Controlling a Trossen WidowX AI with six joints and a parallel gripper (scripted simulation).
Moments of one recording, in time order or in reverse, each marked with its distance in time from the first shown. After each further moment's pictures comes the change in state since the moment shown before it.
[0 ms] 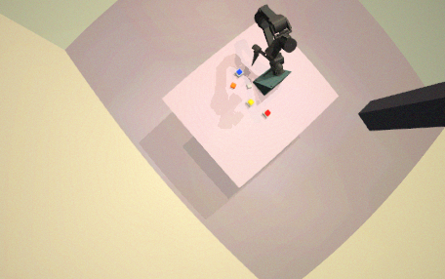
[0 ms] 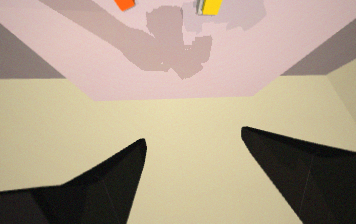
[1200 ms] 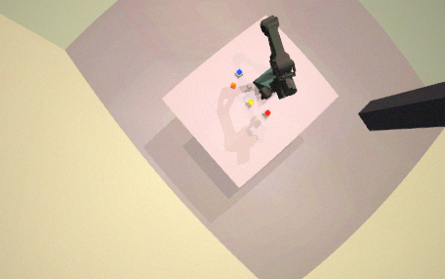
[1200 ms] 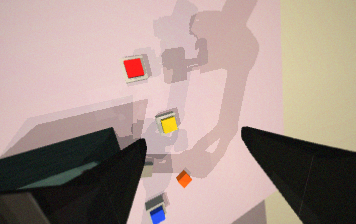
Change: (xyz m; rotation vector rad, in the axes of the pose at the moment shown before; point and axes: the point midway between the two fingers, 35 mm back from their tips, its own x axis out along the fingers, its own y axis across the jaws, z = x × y) arm 0.085 -0.127 0.019 1.800 -0.388 0.424
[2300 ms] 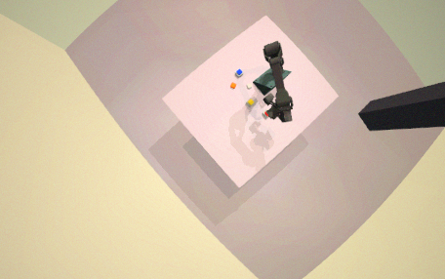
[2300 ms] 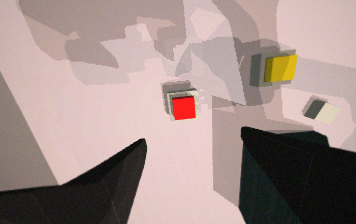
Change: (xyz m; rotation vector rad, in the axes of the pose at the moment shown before) arm 0.099 0.046 0.082 1.456 0.355 0.217
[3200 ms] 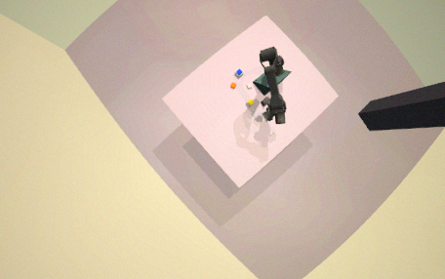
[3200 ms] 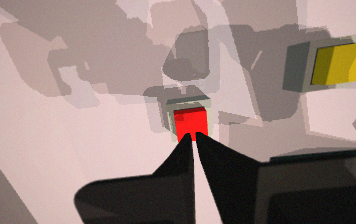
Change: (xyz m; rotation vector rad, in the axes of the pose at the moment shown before) arm 0.064 0.002 0.002 0.023 0.004 0.010
